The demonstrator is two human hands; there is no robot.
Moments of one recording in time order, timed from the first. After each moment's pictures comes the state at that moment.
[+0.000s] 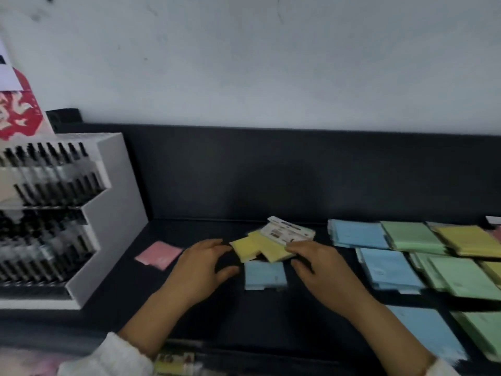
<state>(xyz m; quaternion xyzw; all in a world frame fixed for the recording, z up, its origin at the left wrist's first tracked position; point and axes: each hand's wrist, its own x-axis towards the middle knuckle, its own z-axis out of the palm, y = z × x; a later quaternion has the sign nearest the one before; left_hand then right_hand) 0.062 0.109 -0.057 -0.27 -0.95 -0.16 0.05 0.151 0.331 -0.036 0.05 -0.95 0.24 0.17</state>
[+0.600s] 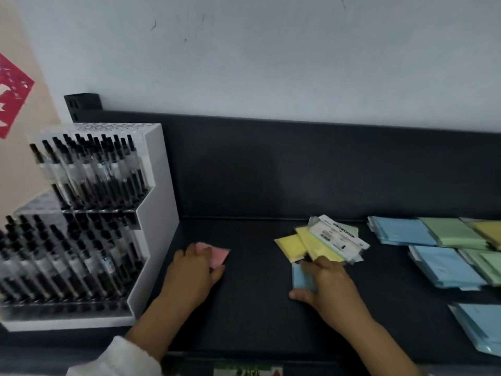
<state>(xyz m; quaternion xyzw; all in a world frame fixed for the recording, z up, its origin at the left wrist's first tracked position) -0.005 -0.004 -0.092 -0.16 -0.98 -0.13 0.01 0.107 0.222 -0.080 -0.12 -0.98 0.13 0.08</state>
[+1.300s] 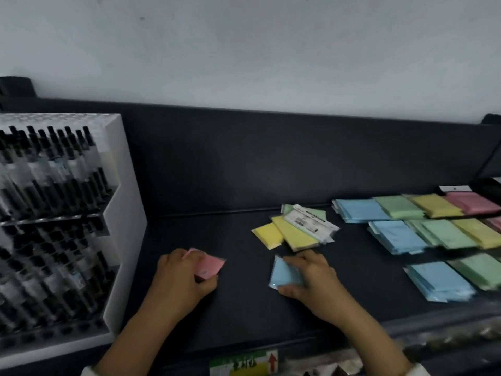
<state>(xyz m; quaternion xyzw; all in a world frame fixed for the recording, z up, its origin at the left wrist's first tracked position) 0.002 -0.013 -0.097 -0.25 -0.93 -0.27 0.01 0.130 0.204 -0.076 -0.14 -0.97 0.18 0.07</state>
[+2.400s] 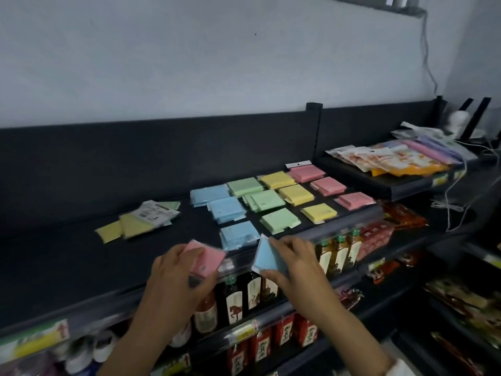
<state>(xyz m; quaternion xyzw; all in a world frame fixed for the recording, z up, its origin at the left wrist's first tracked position) 0.278 0.203 -0.054 -0.38 -0.87 -0.31 0.07 0.419 0.378 -0.057 -0.18 -0.93 0.16 0.26</state>
